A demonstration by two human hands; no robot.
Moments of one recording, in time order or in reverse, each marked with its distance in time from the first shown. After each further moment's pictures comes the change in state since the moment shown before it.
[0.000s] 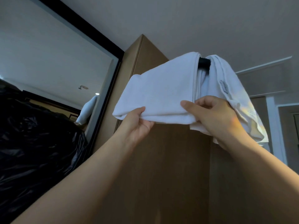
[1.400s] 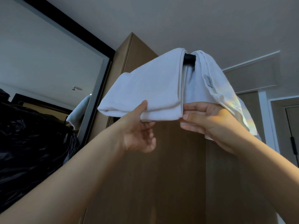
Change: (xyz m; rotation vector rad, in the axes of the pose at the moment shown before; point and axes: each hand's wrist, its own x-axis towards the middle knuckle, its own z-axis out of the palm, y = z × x) left_hand -0.033 -0.009 0.016 0.577 0.197 -0.445; right_hand 0.000 0.032 -0.027 0.540 -0.385 0.102
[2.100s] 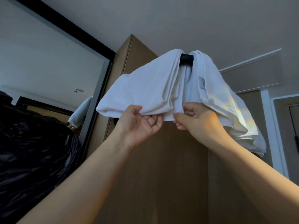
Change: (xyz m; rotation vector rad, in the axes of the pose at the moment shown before) left_hand 0.013 -0.005 0.009 -0.376 -0.310 0.313; right_hand 0.013 0.015 0.024 -0.376 0.236 -0.102
